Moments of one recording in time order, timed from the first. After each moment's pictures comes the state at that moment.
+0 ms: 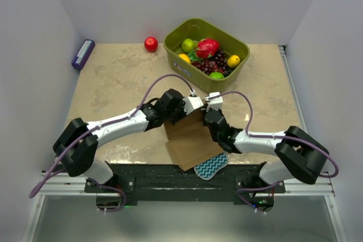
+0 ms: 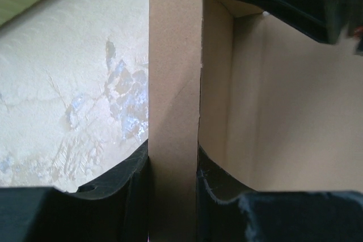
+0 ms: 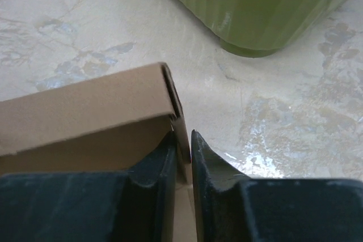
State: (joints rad) left arm -0.84 1.50 0.95 -0.19 -0.04 0.36; right arm 0.87 1.41 0.49 0.52 0.68 0.27
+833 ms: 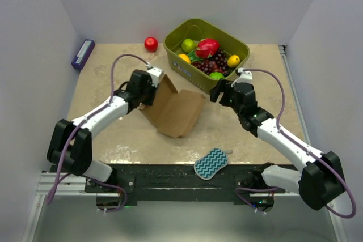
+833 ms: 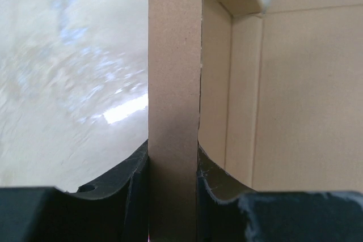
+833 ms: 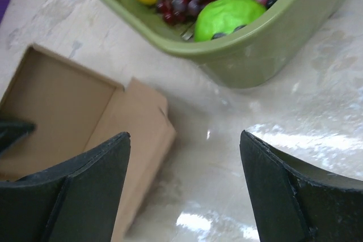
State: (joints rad) left arm -0.46 1.50 0.99 -0.27 -0.05 0.06; right arm 0.49 1.15 0.73 0.04 0.23 0.52
